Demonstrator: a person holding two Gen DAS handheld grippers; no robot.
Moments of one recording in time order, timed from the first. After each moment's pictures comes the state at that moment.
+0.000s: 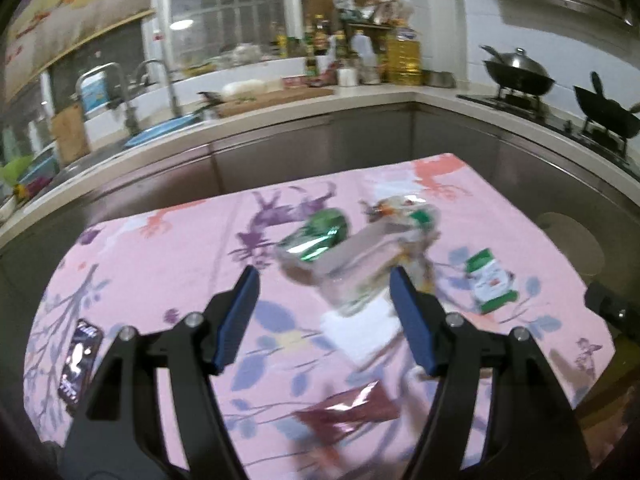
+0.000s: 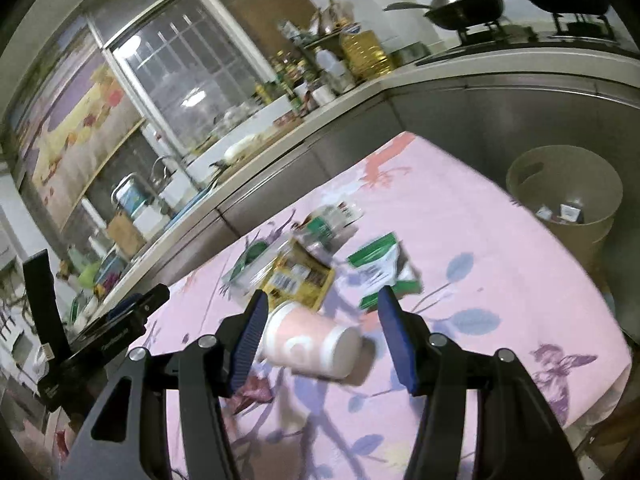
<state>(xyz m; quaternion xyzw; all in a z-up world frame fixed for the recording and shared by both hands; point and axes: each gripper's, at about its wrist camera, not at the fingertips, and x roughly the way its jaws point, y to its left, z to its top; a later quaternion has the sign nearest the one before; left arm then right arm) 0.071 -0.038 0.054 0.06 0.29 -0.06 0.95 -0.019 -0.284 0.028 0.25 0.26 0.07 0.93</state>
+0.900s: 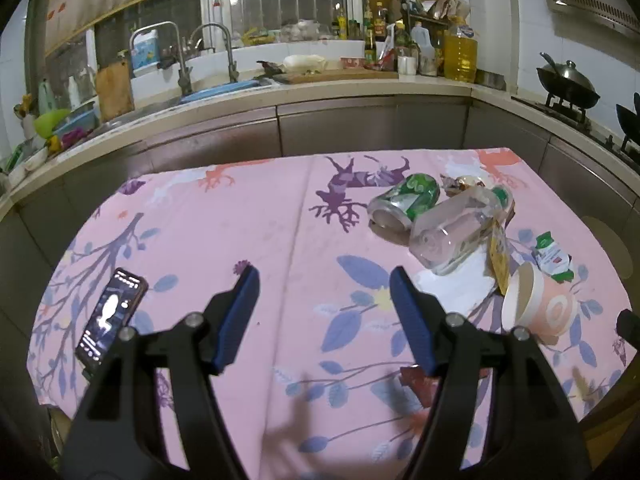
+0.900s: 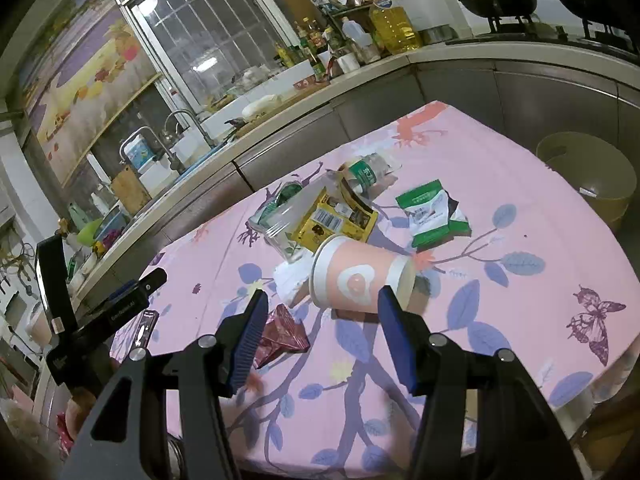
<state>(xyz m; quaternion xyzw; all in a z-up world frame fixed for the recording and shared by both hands) 0.057 0.044 0.025 0.02 0.31 0.00 0.95 -0.033 -0.216 0.012 0.21 0.30 0.09 0.93</state>
